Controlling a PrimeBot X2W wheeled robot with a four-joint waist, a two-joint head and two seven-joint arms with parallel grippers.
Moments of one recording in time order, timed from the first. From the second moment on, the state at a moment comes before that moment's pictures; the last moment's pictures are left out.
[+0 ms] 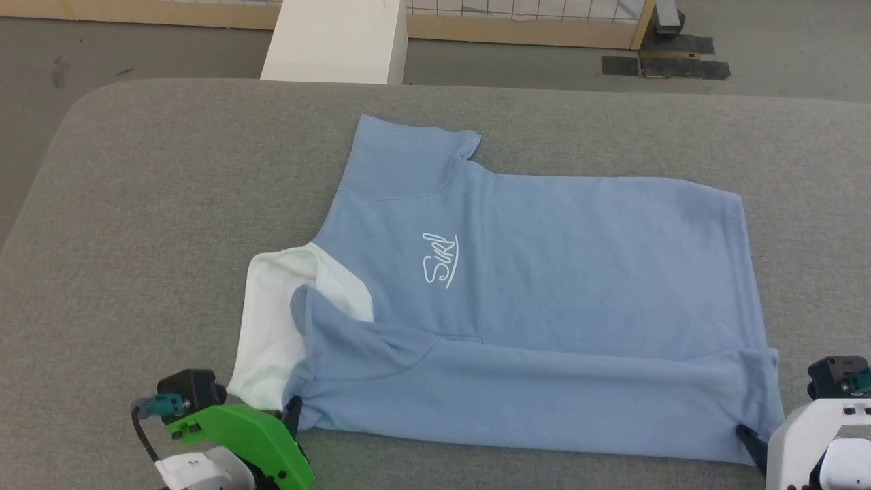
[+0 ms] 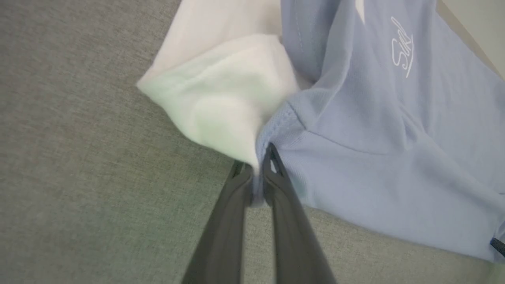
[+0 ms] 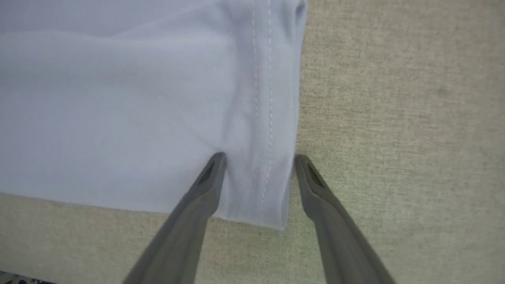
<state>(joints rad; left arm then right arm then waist) 0.01 0.41 -0.41 -0.08 -0.94 0.42 0.27 0.06 -0.24 -0.15 0.08 0.28 0.13 0.73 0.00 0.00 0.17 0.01</state>
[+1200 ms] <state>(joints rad) -0.29 0.50 -0.34 -0.12 -0.77 0.32 0.07 -0.22 -0.26 -0.30 -0.03 0.32 0.13 0.60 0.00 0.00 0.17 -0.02</state>
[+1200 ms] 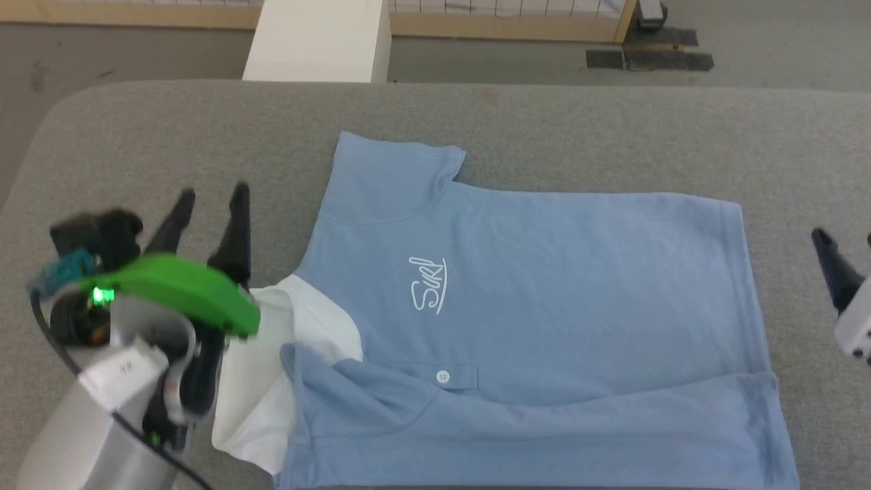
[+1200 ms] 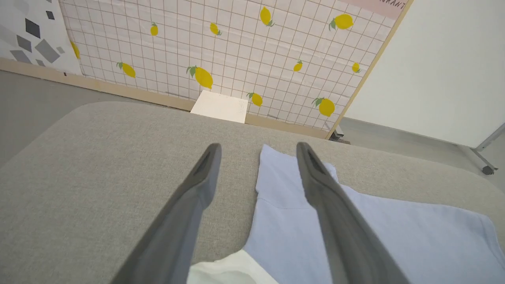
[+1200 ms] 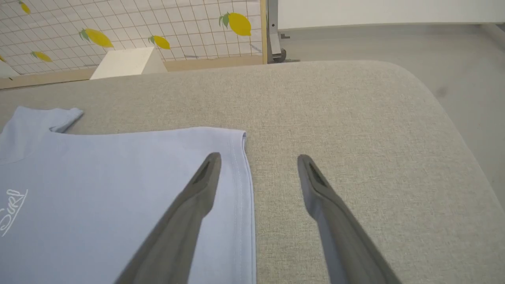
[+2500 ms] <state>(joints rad) -1.08 0.38 -0.52 0.62 -0.74 0.22 0.59 -0.54 -0.30 -0.09 0.11 0.38 0.13 0.51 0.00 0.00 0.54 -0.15</state>
